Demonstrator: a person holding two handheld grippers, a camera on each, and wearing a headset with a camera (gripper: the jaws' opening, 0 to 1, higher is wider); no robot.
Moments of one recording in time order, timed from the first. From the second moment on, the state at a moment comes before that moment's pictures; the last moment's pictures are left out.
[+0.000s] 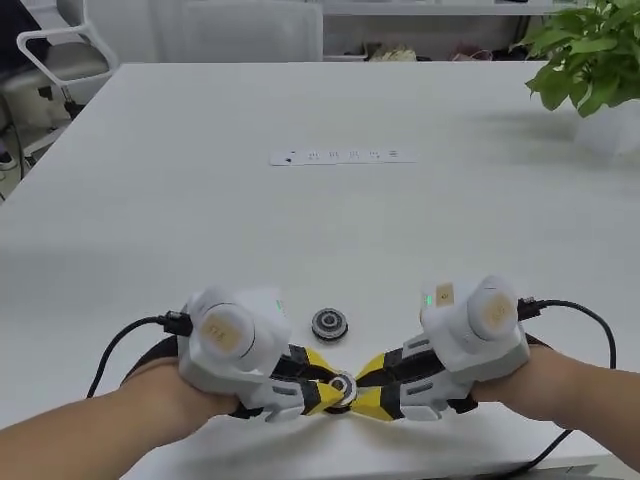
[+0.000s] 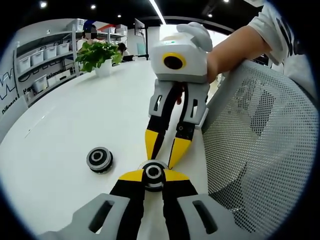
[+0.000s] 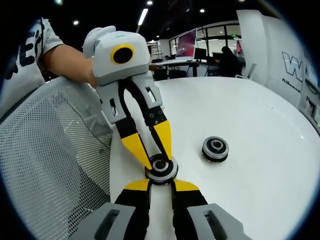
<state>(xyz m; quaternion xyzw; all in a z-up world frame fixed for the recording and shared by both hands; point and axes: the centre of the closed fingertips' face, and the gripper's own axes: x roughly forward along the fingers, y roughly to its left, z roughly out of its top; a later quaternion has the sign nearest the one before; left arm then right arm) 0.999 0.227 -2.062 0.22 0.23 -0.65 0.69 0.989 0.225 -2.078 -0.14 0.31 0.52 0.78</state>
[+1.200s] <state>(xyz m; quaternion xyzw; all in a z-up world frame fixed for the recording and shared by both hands) 0.999 0.227 -2.062 0.22 0.23 -0.65 0.69 0.995 0.238 -2.074 -0.14 0.29 0.52 0.79</state>
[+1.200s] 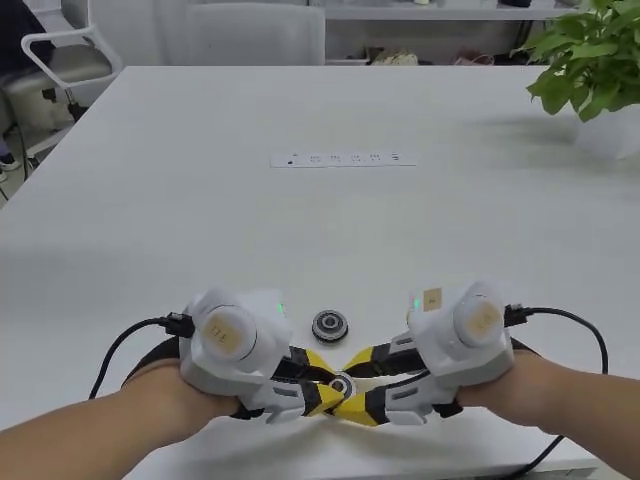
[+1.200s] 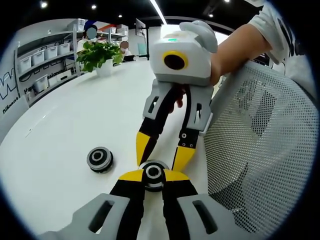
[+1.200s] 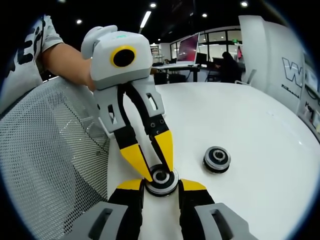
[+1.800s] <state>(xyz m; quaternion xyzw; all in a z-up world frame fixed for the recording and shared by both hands) 0.999 0.227 -2.062 0.22 0.23 -0.65 0.69 0.992 0.230 -2.075 -0.16 0.29 0.52 0.79</state>
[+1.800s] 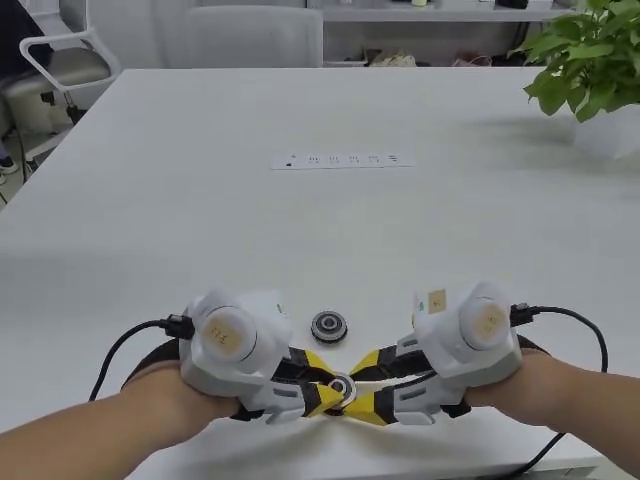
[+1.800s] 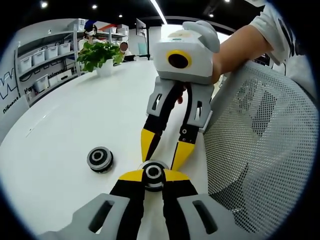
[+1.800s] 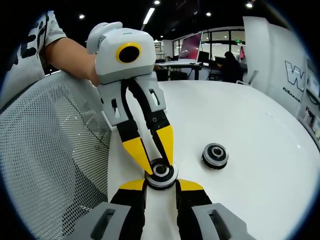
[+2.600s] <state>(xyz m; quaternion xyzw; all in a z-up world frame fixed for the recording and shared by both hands) 1.000 0.228 -2.062 0.22 0.23 -0.65 0.69 0.995 0.219 -2.082 -0.14 0.33 0.50 0.79</state>
